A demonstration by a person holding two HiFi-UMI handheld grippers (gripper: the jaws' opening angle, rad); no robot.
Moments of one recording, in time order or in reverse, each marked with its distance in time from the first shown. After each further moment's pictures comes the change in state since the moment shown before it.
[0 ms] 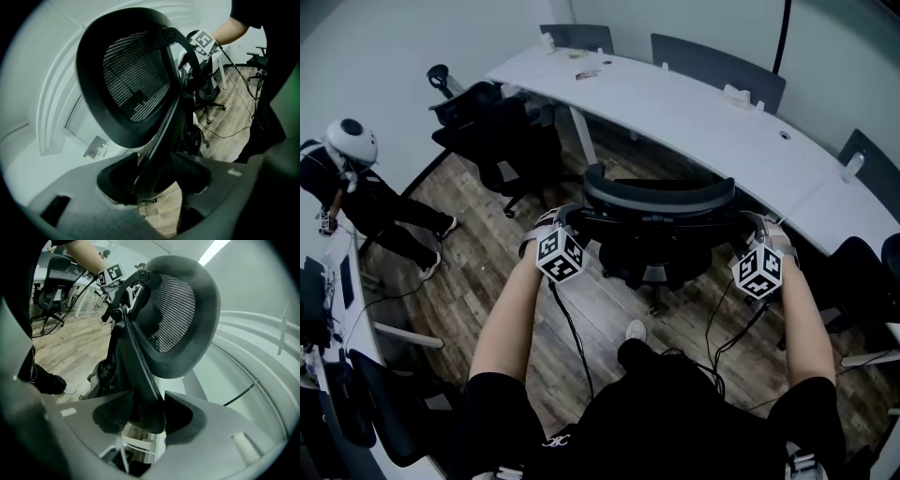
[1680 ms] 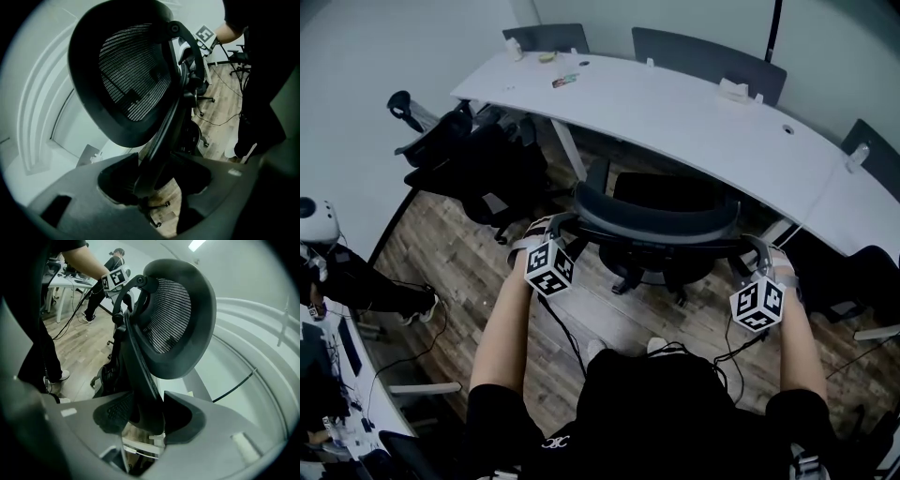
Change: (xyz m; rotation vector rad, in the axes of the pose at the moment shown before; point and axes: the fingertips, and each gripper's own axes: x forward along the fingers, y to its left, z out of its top) left arm 0.078 0.130 -0.062 0.161 -0.067 -0.142; right arm 0.074 -0.005 0.081 0.142 0.125 -0.050
